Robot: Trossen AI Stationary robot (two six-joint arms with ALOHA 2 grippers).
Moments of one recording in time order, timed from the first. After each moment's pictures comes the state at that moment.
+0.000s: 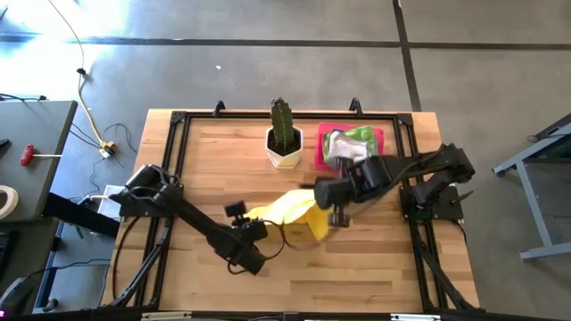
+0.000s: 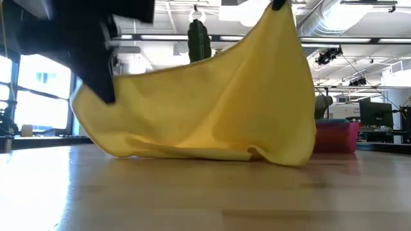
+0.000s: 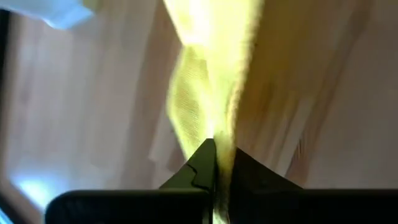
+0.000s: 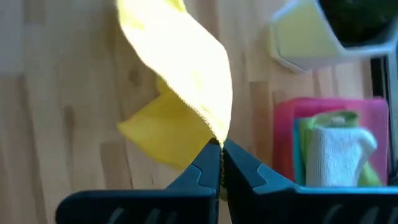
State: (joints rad) left arm -0.44 1.92 1.39 -1.16 -0.56 -0.85; right arm 0.26 1.70 1.85 -1.43 0.27 0.33
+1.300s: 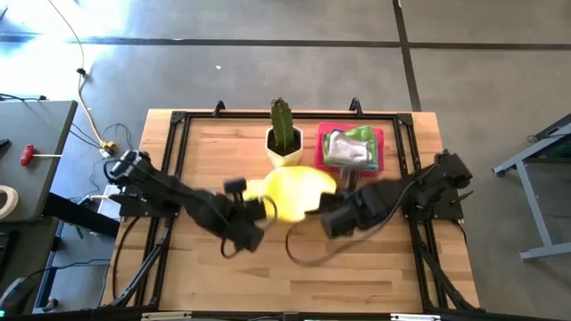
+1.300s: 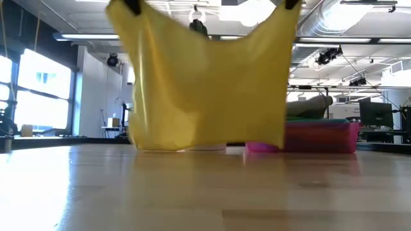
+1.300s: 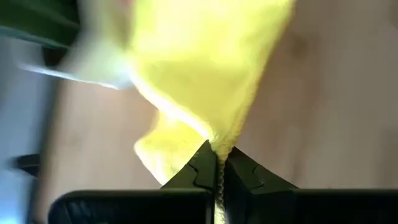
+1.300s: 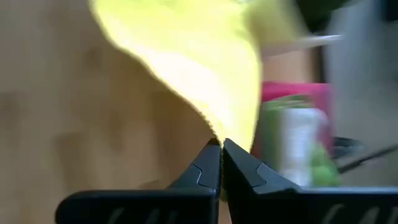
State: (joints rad) left arm -0.36 1.72 1.71 -1.42 -0.55 -0.59; right arm 0.42 1.74 1.85 -1.57 0.54 0.46
